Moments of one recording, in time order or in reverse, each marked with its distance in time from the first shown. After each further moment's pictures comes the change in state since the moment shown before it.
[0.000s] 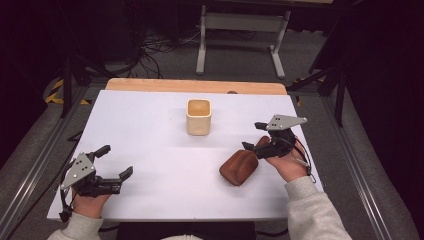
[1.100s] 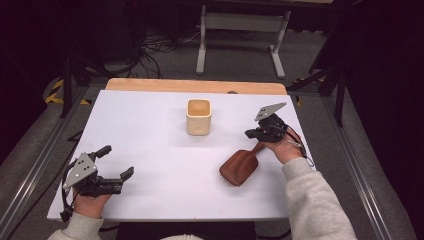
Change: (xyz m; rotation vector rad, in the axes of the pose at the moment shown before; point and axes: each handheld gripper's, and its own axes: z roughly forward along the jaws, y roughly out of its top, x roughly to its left) left arm -0.001 -0.001 0.002 0.018 -0.002 0.009; right arm -0.040 0.001 0.042 0.300 0.073 -0.030
